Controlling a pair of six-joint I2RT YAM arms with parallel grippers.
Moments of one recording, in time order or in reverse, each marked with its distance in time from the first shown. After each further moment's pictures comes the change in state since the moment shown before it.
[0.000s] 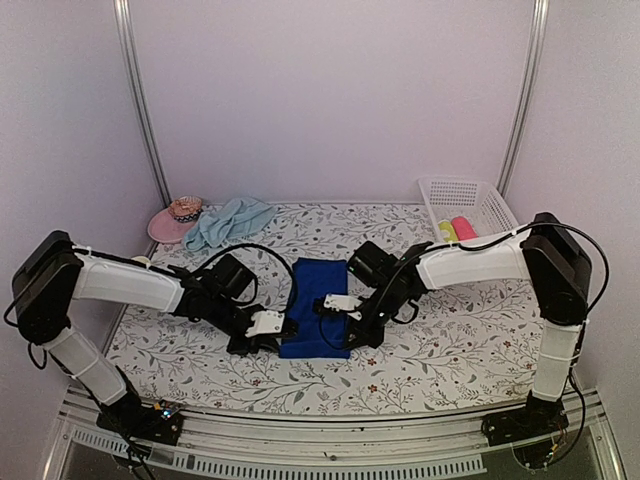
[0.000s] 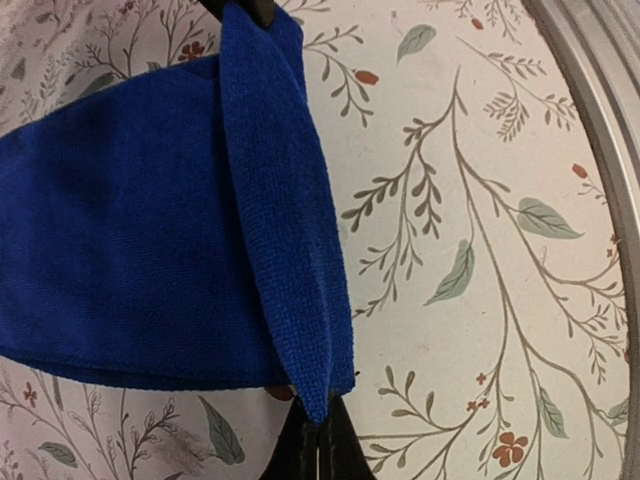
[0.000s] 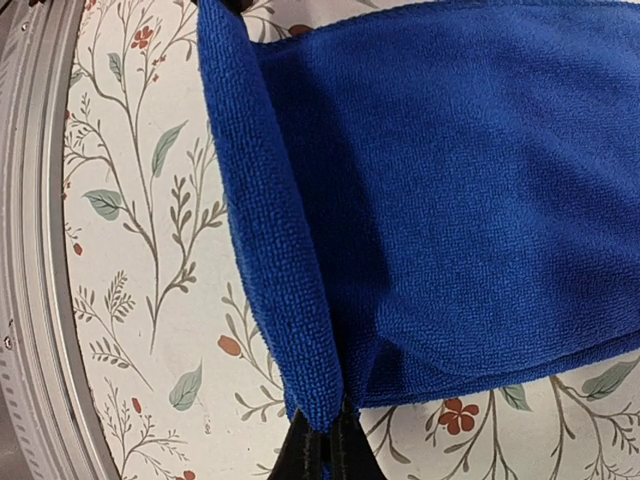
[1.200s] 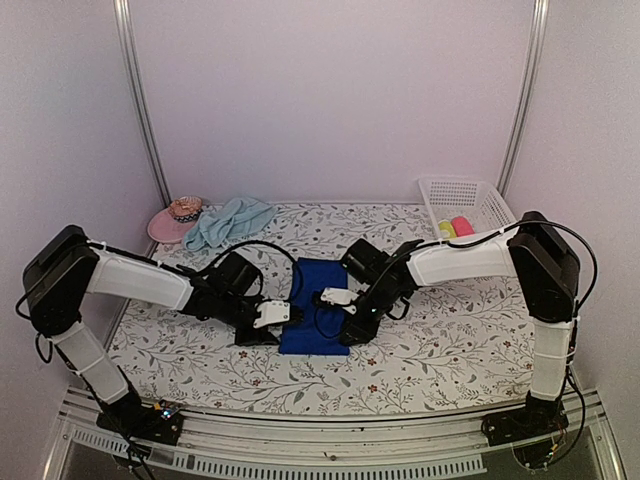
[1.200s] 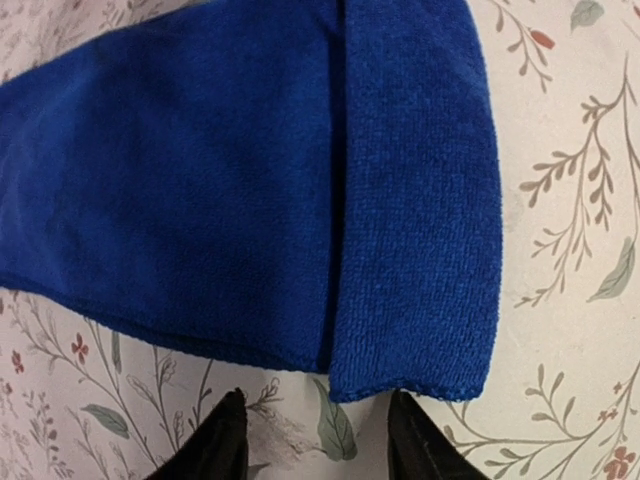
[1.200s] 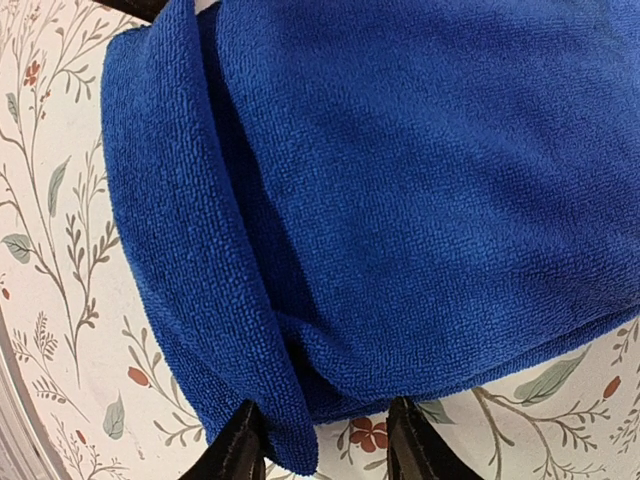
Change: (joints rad) left arm 0.010 0.082 0.030 0.111 -0.197 -0.089; right arm -0.008 0.071 0.079 -0.014 0.155 0.079
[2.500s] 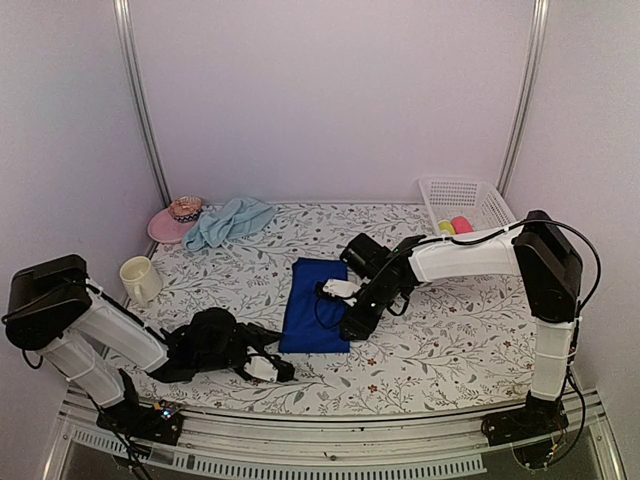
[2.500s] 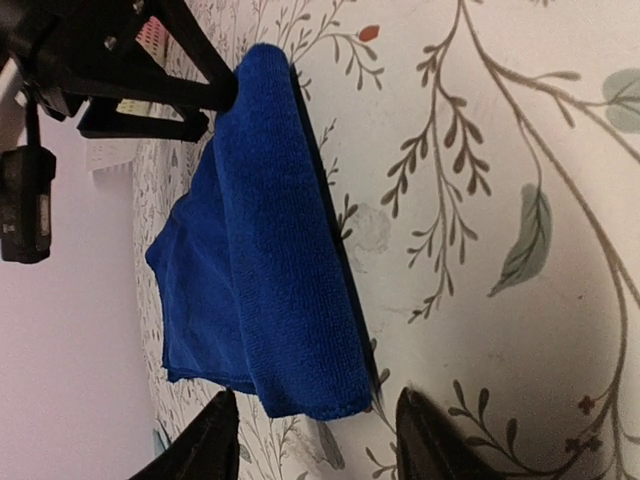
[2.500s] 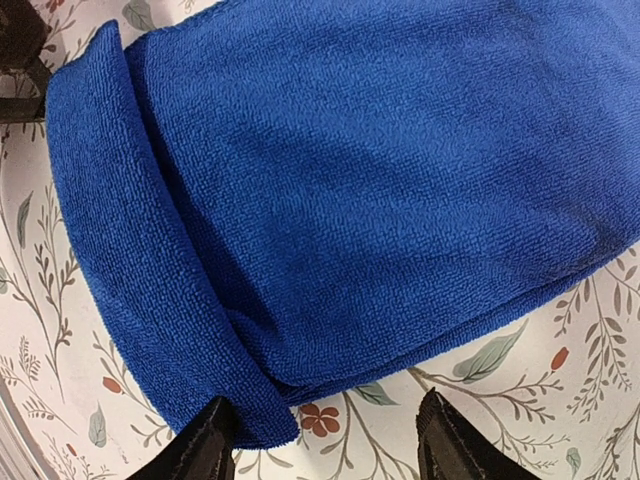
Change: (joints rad) left arm -0.249 -0.128 -0.496 0.825 -0.296 0.399; right arm -0.004 -0.015 0.021 -0.013 0.075 0.072
